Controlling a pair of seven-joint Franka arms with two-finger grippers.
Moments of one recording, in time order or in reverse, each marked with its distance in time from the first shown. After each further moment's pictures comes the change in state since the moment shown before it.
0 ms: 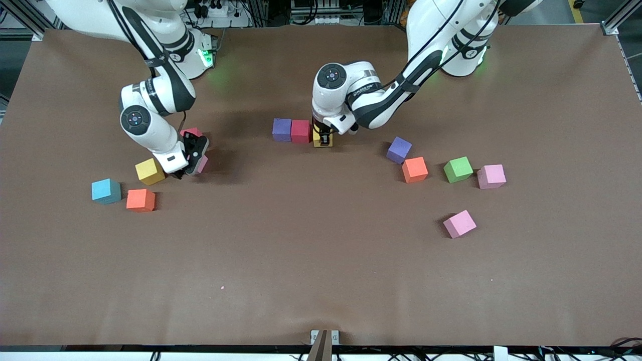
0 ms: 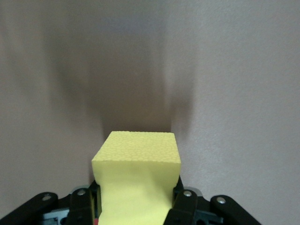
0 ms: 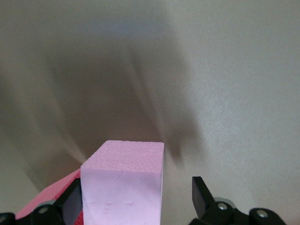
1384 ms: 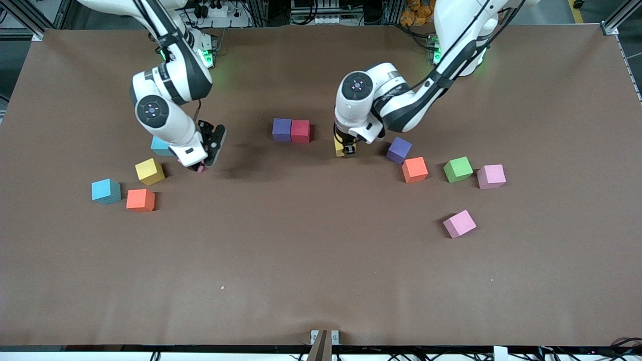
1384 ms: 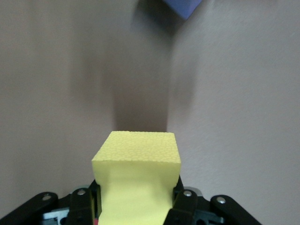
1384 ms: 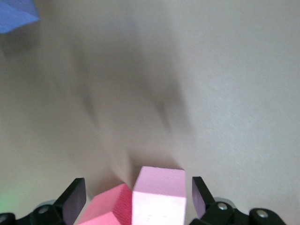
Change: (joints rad) left arm 0.127 -0.120 -0.012 -0.065 -0.078 -0.080 0.054; right arm 0.124 -0.097 0.021 0.104 0.121 -0.222 0.010
